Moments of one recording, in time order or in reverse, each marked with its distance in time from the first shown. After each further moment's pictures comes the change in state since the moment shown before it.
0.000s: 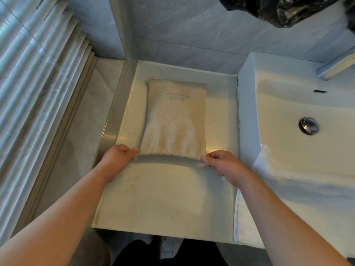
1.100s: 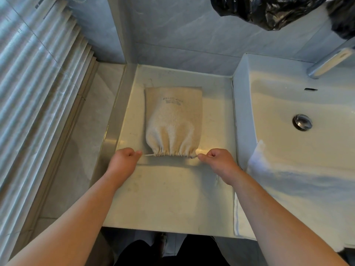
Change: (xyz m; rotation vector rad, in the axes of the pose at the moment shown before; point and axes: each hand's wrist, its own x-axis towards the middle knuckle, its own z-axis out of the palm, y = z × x) left_hand -0.016 -0.005 0.018 -0.018 0.106 0.071; right_hand -0.018 -0.005 0.017 -0.067 0.167 -0.078
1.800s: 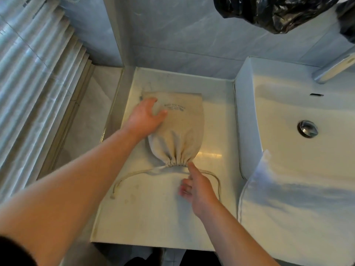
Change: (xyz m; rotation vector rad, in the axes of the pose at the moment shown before) left_hand 0.078 0.121 -0.003 0.160 0.005 0.416; right_hand -0.041 -0.023 0.074 0.772 0.027 0.429
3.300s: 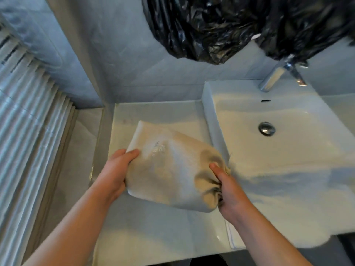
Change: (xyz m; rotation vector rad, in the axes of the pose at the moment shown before) left_hand -0.102 0.037 -0.036 -0.833 -0.122 -0.370; right_hand -0.067 -0.058 -0.087 0.279 -0.127 -0.321
